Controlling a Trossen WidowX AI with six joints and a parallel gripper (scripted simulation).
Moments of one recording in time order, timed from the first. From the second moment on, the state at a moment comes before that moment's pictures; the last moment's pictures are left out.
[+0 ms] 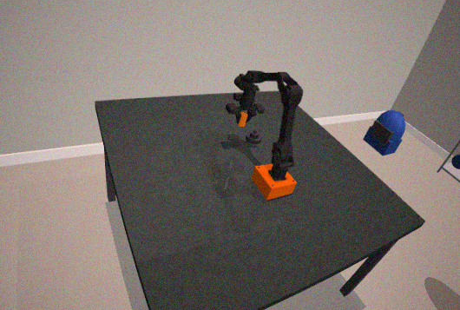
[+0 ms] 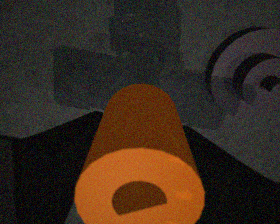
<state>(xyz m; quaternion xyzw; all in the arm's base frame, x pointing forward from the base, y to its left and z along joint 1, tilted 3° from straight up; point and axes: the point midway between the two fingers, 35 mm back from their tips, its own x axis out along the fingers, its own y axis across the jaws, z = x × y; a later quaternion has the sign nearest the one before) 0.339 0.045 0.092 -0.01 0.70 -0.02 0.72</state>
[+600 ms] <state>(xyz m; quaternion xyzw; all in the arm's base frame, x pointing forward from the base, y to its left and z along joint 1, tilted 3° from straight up) 0.350 -0.010 0.081 -0.01 0.70 -0.02 0.72</state>
